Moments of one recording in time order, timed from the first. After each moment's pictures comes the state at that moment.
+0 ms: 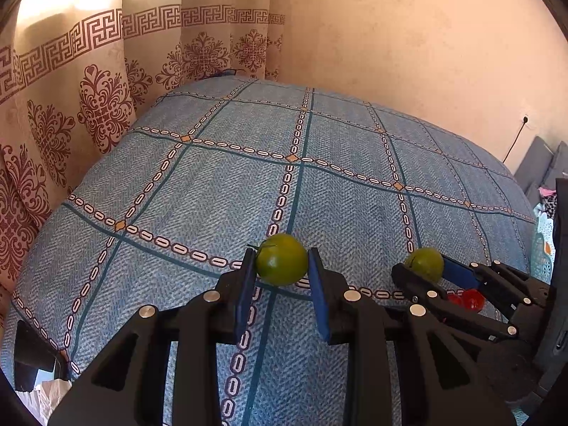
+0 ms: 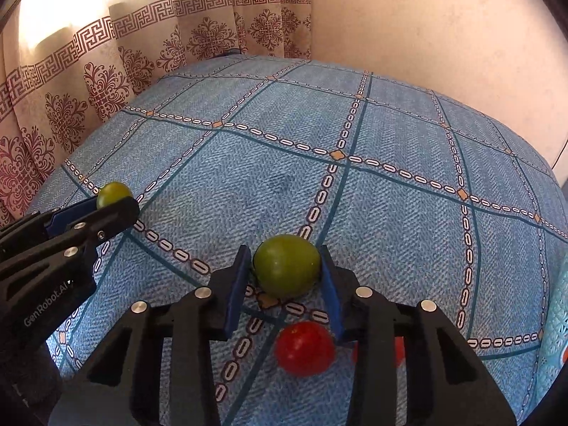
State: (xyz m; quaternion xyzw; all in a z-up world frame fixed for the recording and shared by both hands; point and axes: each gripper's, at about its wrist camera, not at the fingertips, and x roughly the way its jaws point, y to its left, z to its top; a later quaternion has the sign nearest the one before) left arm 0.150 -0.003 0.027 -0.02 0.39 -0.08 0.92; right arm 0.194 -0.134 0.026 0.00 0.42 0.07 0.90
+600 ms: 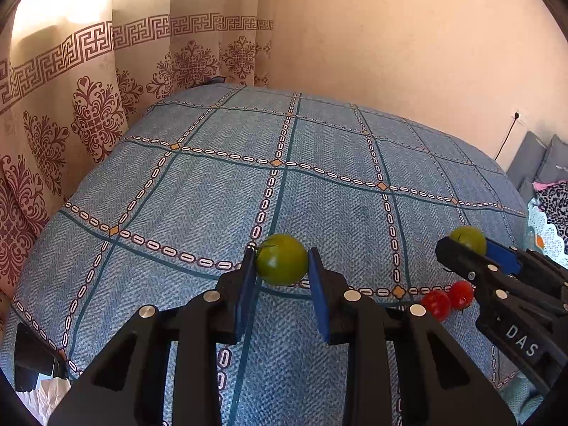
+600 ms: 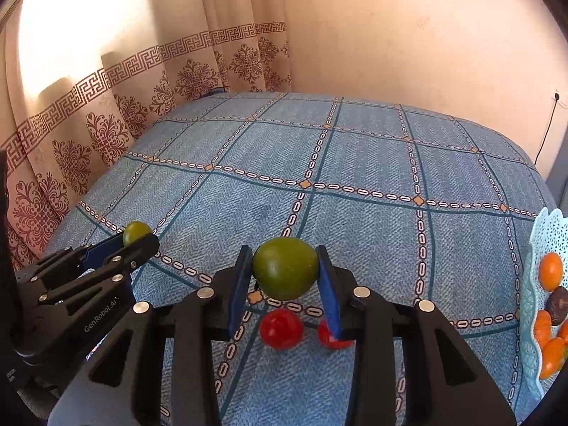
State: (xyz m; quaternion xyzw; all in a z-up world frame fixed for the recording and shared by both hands) left arm 0.140 -0.016 0.034 -0.01 0.37 -0.09 0.92; right arm 0.159 -0.166 0.072 0.05 0.37 0.04 0.93
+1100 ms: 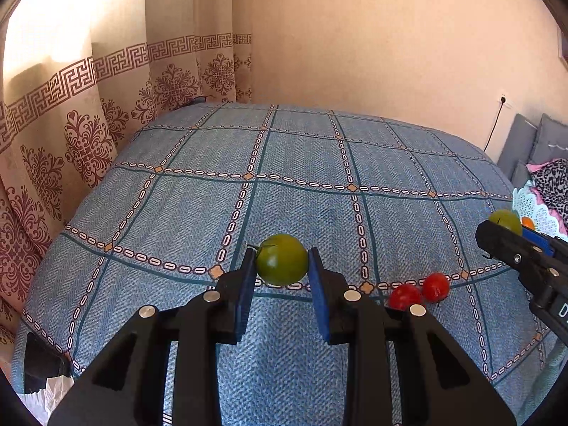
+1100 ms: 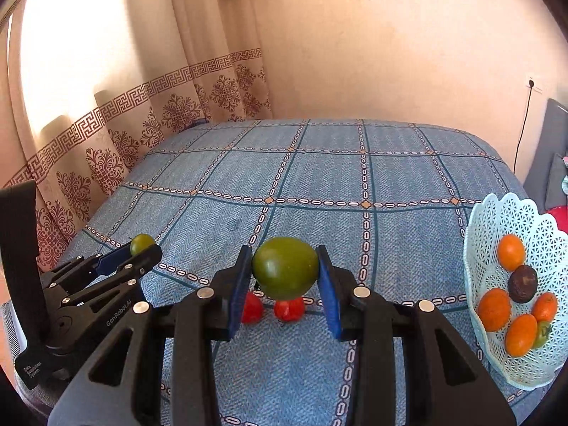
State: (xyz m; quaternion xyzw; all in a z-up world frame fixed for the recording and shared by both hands) left arm 0.119 -0.047 0.049 0.03 0.35 -0.11 0.93; right arm 0.113 -0.206 0.100 0.09 0.33 0.01 0.94
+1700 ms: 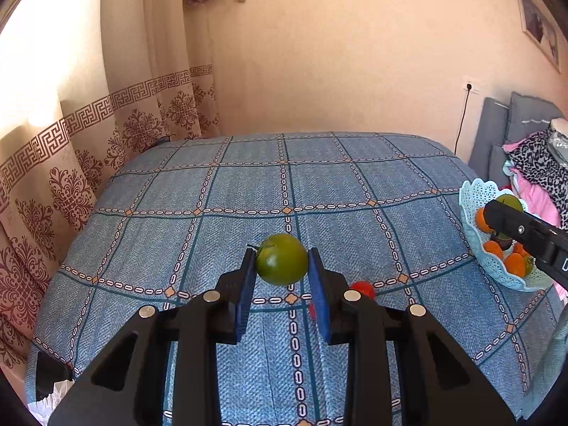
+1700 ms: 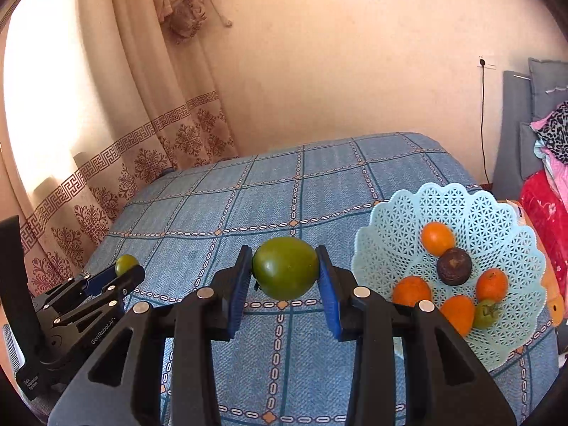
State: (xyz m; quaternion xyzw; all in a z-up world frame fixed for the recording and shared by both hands) left arm 0.078 -0.105 0.083 0.08 0.31 -0.16 0.94; right arm 0.054 -0.285 0.119 0.16 0.27 -0.06 0.95
